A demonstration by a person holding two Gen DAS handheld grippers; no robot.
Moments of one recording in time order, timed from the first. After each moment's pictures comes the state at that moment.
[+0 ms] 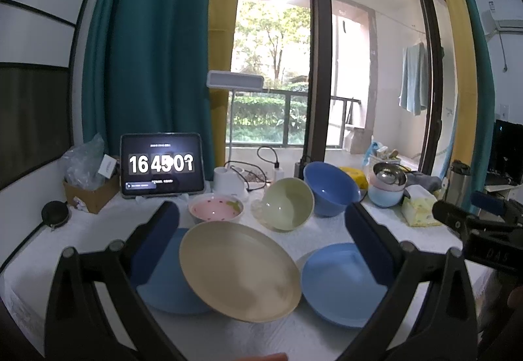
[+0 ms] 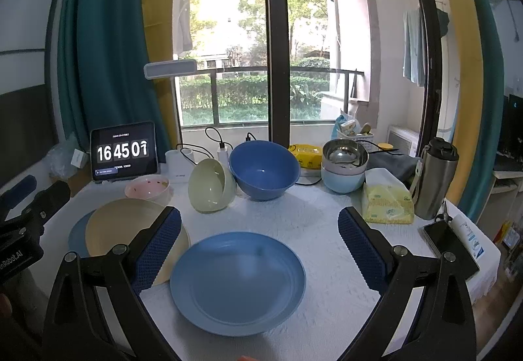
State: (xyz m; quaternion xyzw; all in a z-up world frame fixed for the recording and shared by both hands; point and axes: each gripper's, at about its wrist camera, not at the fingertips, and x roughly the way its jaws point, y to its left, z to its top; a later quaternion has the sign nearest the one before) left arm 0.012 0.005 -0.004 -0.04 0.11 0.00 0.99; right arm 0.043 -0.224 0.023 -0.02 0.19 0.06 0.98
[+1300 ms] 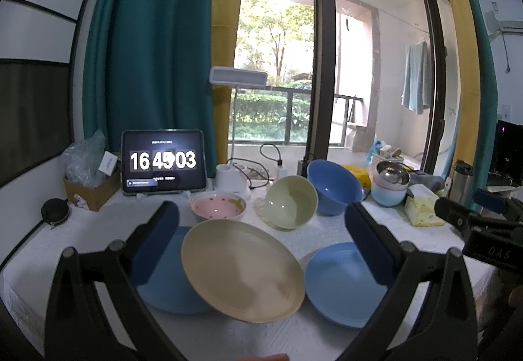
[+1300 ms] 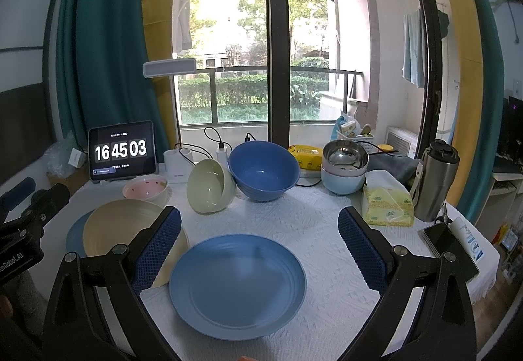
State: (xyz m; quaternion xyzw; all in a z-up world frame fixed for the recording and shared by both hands) left arm 0.015 0.006 -0.004 -0.04 0.12 0.01 0.99; right arm 0.045 -0.221 0.025 -0.02 0.19 0.05 0.98
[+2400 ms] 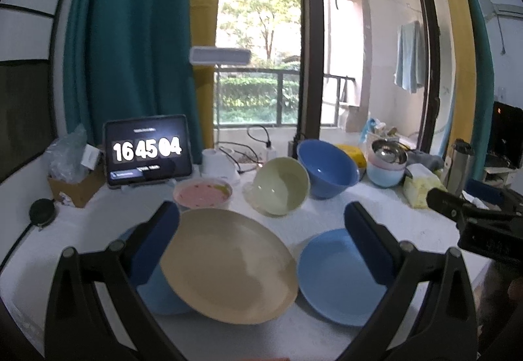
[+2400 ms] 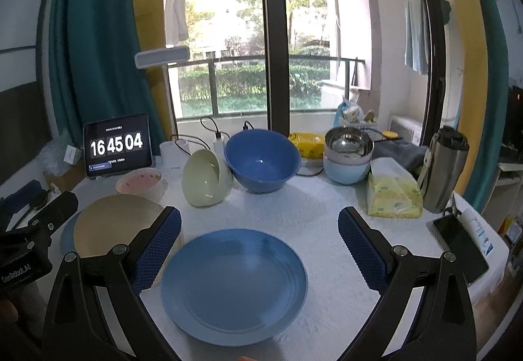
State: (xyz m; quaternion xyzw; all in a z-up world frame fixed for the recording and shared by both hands) left arm 0.050 -0.012 -0.017 -0.02 0.16 -0.02 0.99; right arm 0.074 -0.230 0.008 -0.01 0.23 0.06 0.97
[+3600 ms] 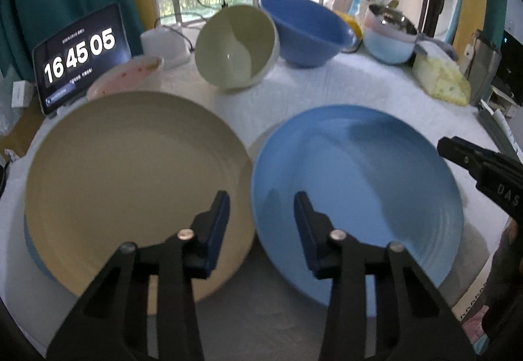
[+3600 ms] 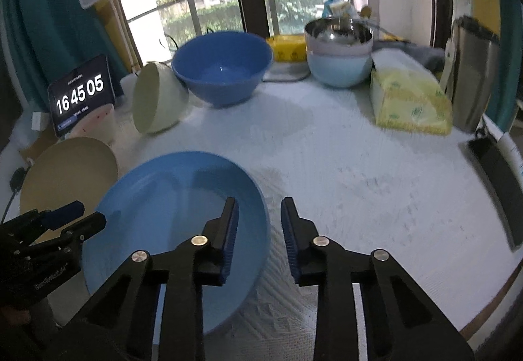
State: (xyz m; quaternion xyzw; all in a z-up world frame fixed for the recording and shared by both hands) left arm 0.146 -0.079 -0.130 0.03 0.41 -0.05 0.91; right arm 0.145 -0.281 -0.097 0.04 0.38 0.06 0.92
